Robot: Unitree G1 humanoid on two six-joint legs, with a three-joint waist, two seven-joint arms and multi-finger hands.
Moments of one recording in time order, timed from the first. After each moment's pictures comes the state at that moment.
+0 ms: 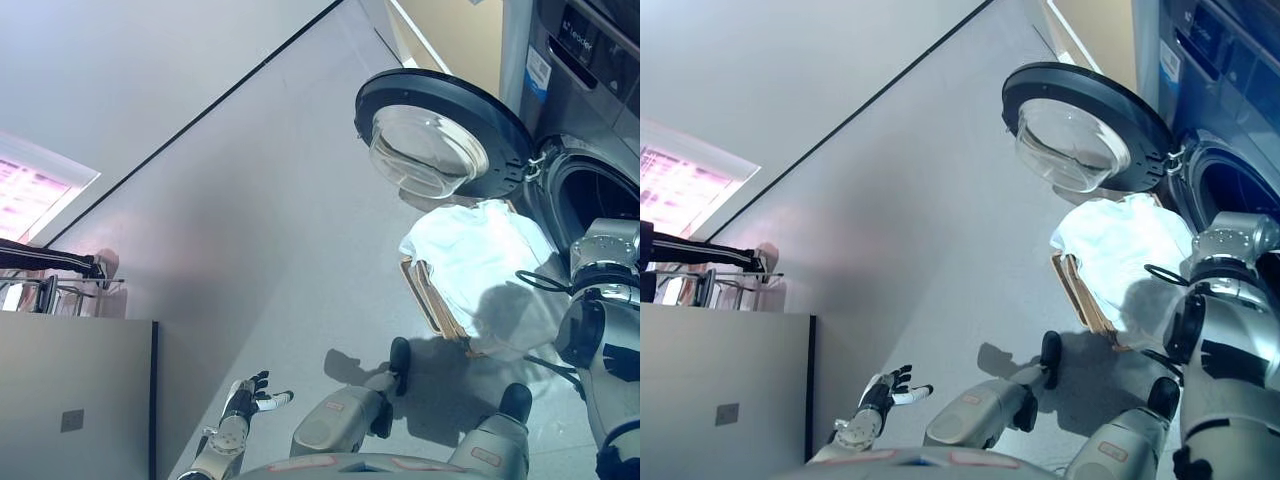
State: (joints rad) left arm 0.03 0.18 -0.45 0.97 -0.23 -0.09 0.22; right arm -0.94 -0.70 -0.34 1.24 1.18 -0.36 -0.47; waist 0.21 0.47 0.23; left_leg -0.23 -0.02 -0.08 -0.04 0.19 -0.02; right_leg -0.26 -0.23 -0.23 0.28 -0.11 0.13
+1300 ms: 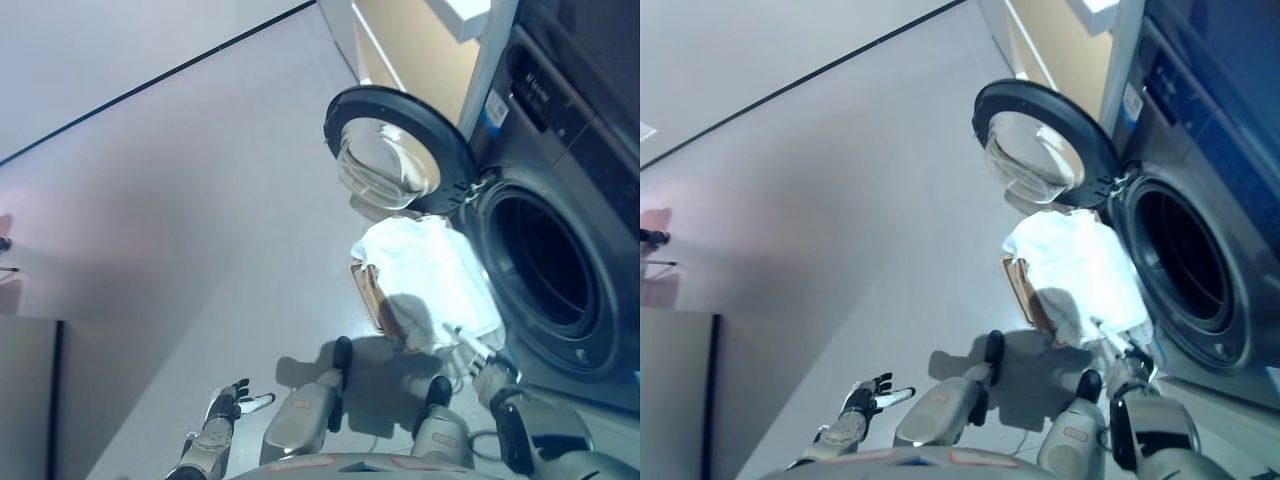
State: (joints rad) left arm -0.02 0.19 -0.30 1.12 -0.23 -0.09 0.19; right arm -0.33 -0.33 -0.07 1.43 0.64 -0.05 -0.25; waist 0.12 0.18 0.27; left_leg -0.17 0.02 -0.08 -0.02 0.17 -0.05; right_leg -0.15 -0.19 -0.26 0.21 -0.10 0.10
